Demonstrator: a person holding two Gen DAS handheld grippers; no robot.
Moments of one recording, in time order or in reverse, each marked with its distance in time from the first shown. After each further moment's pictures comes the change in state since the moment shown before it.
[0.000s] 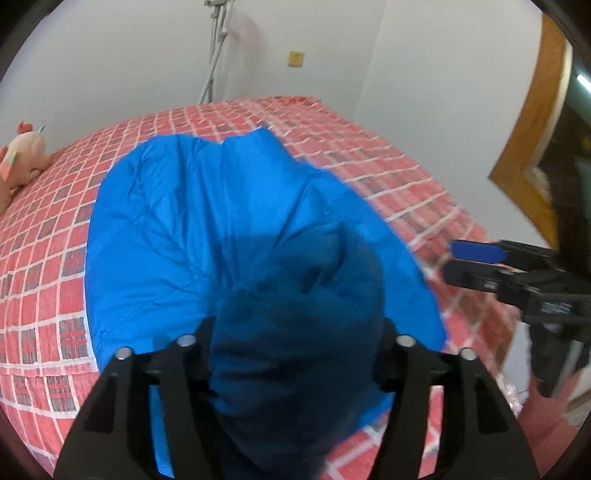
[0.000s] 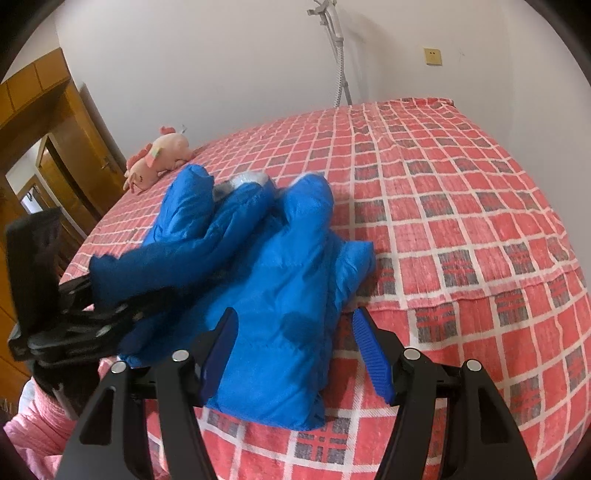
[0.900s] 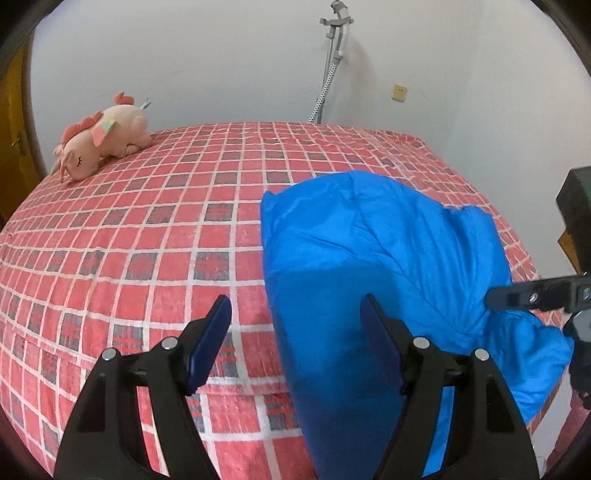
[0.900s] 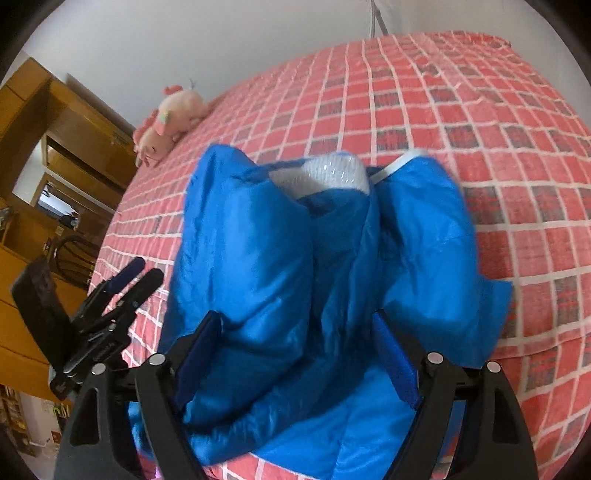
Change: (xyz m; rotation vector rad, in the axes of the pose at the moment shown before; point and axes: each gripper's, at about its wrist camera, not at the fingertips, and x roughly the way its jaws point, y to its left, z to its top) left arm -0.028 0.118 0.010 -0.201 -0.084 0.299; right arm 0.100 0.060 0.075 0.093 0.319 0.139
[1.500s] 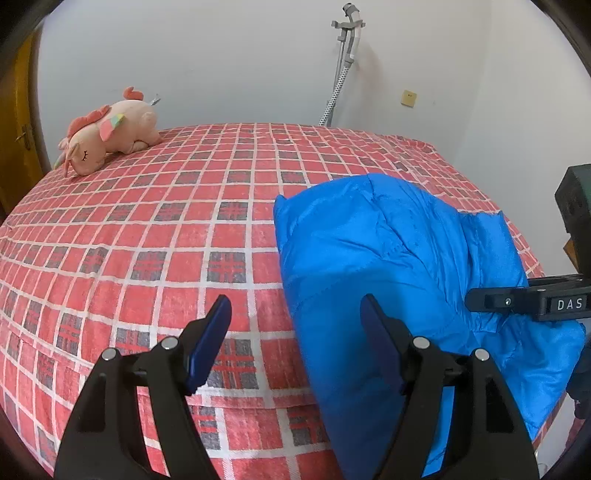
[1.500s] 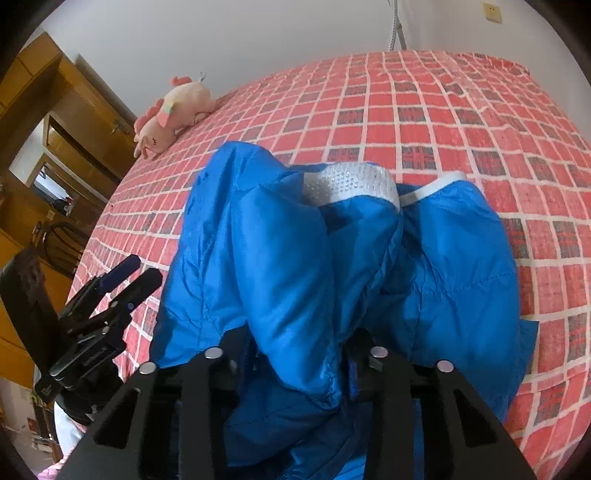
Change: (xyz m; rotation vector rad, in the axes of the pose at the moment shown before) left arm 0.015 0.016 -0.003 -0.013 -0.020 0.017; right arm 0.020 0.024 0.005 -0.096 -0.052 -0.049
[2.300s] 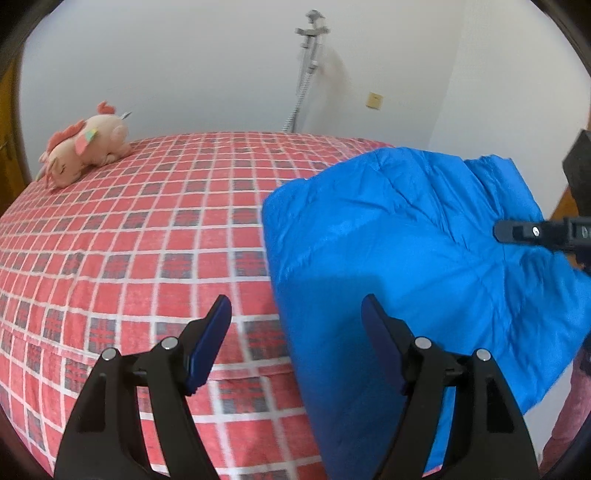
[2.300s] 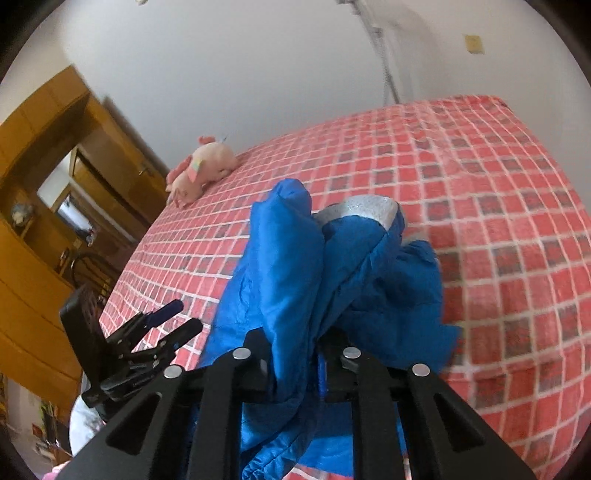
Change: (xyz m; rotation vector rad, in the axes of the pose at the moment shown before) left arm -0.038 -0.061 -0.007 0.054 -0.007 -0.099; right arm -0.112 -0.044 -0.011 0.040 -0.182 0.089
